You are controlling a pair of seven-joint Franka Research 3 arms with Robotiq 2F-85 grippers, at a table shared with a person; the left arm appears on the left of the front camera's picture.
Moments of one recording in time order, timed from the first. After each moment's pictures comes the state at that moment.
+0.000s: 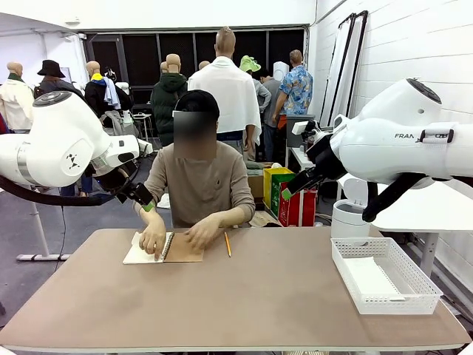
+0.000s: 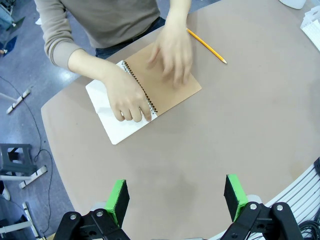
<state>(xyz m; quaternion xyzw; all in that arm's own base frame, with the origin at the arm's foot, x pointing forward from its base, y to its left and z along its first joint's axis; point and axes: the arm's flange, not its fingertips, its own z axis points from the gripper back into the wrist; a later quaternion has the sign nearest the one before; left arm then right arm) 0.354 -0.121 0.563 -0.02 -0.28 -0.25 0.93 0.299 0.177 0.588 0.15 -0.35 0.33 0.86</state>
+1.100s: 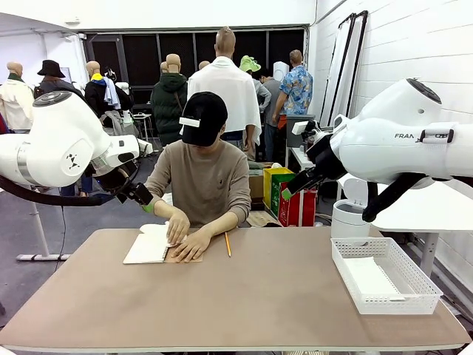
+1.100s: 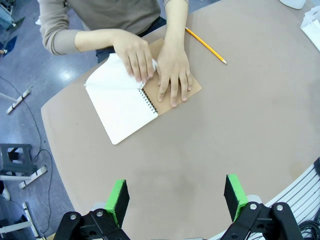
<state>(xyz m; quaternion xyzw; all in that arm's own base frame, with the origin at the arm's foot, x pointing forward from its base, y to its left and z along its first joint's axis) 0.354 -0.121 0.563 -0.02 -0.28 -0.25 0.93 0.299 0.177 0.588 0.15 -0.35 0.33 0.86</state>
